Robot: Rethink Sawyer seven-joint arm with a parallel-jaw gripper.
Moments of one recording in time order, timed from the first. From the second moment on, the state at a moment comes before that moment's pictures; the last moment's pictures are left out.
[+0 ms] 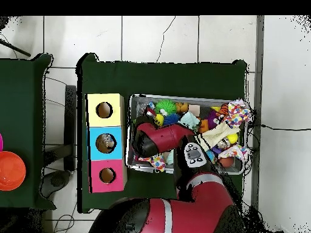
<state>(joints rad) -0.27 -0.35 0.15 1.52 -0.56 -0.08 1.06</state>
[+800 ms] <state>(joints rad) -0.25 -0.36 0.15 1.52 -0.56 -0.08 1.06</state>
